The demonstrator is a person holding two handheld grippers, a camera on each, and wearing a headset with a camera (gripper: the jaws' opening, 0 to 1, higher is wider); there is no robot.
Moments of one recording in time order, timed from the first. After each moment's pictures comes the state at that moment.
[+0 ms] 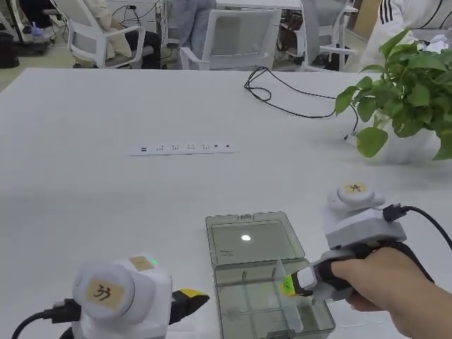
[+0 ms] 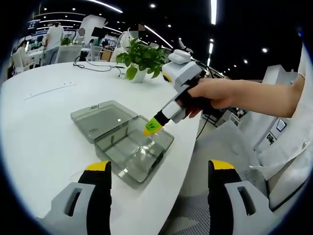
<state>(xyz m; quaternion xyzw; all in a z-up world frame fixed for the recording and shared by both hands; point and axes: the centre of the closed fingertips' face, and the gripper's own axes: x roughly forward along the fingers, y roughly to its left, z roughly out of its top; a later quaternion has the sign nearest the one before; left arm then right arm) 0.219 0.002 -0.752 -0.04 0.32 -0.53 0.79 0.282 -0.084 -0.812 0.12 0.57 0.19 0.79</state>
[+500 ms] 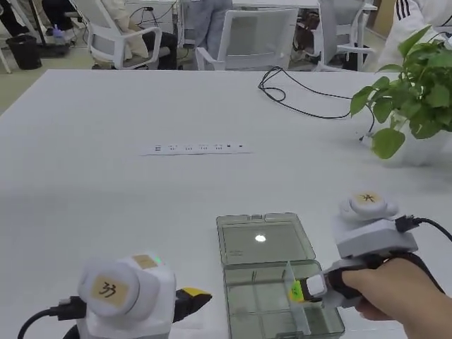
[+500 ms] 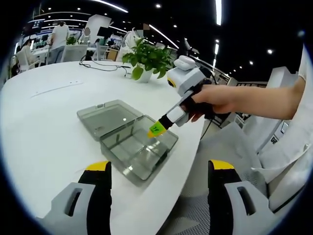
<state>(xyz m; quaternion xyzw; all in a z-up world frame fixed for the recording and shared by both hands) 0.221 0.009 -0.751 -0.04 0.32 -0.50 0.80 0.281 -0.083 -0.819 0.12 0.56 0.22 0.79</state>
